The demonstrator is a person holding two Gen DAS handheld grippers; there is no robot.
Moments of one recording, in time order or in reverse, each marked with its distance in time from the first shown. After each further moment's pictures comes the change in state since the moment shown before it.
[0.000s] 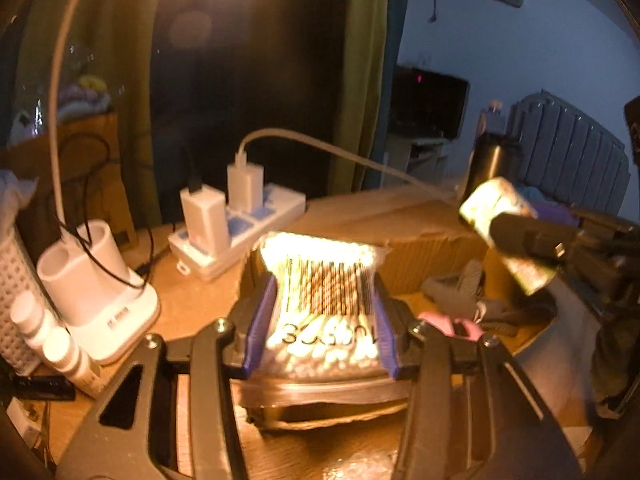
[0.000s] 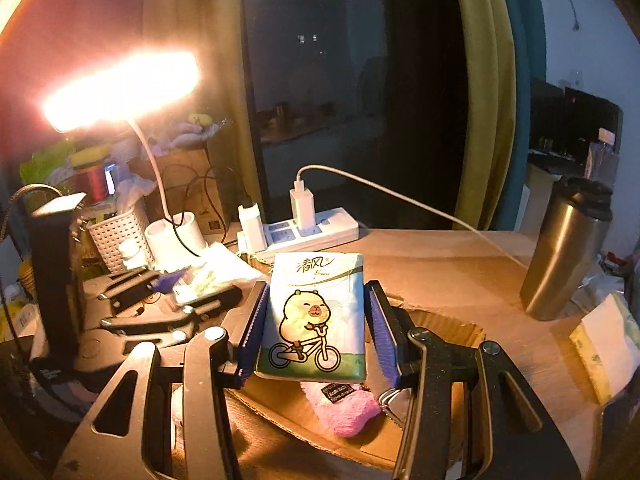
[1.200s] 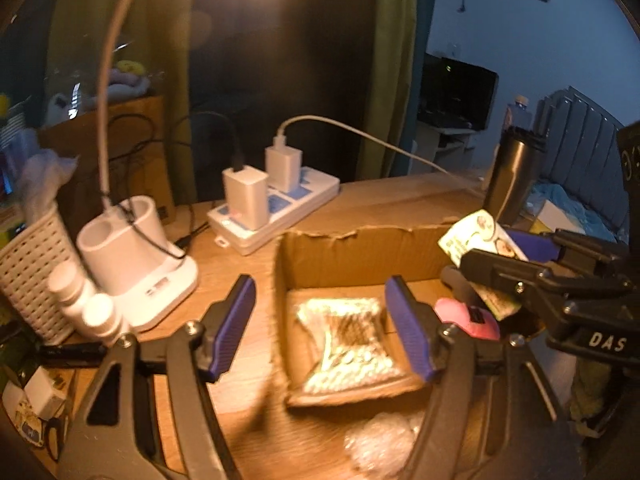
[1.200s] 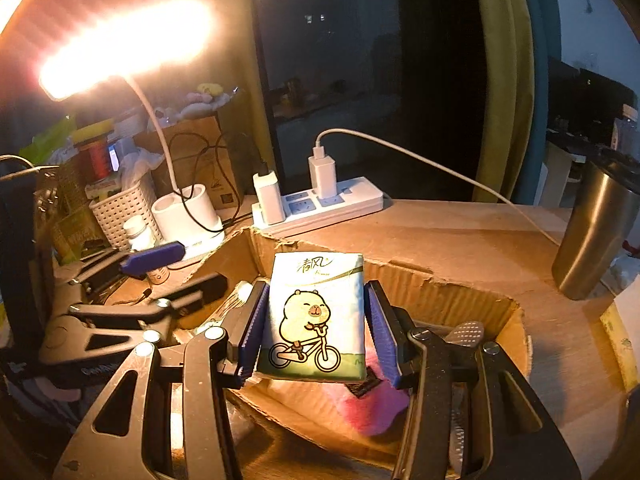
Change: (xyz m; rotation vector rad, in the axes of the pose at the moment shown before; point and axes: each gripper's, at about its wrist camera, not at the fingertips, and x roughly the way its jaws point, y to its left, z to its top) left arm -0.018 0.009 -0.006 -0.043 0.062 0.100; right arm 0.028 0.014 -0.012 0.010 0.082 0.050
